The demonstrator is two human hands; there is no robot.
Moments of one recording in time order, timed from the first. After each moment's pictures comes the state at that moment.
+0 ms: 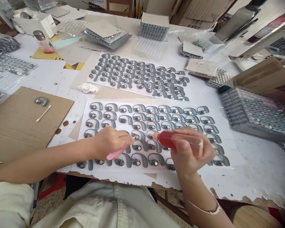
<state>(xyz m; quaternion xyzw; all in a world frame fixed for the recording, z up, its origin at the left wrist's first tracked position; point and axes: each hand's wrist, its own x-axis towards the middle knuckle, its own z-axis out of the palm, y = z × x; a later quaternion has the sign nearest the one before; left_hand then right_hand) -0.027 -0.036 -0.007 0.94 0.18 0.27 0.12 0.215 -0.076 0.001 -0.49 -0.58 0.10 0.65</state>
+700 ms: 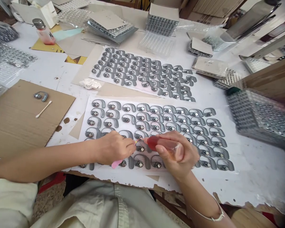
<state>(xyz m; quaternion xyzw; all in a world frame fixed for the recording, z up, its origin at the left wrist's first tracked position) -0.025 -0.046 -0.011 0.97 0.14 0.18 0.03 0.205 -0.079 -0.006 -0.45 -0.73 0.11 0.51</state>
